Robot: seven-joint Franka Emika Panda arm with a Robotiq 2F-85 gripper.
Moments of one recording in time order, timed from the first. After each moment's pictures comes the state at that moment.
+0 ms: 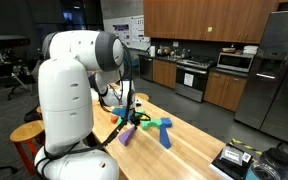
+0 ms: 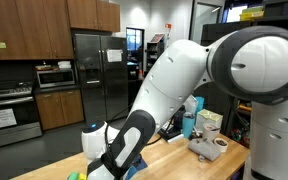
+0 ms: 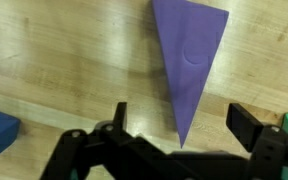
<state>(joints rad) 0.17 0.18 0.15 -2.43 -0.10 2.55 0.46</state>
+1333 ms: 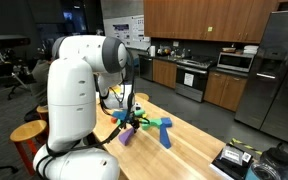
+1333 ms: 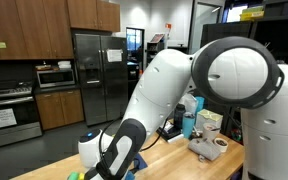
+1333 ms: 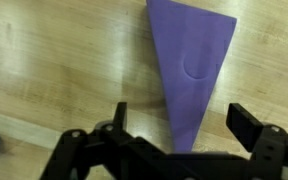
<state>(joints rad) 0.22 0.27 0.11 -2.39 -0.10 2.55 0.46</state>
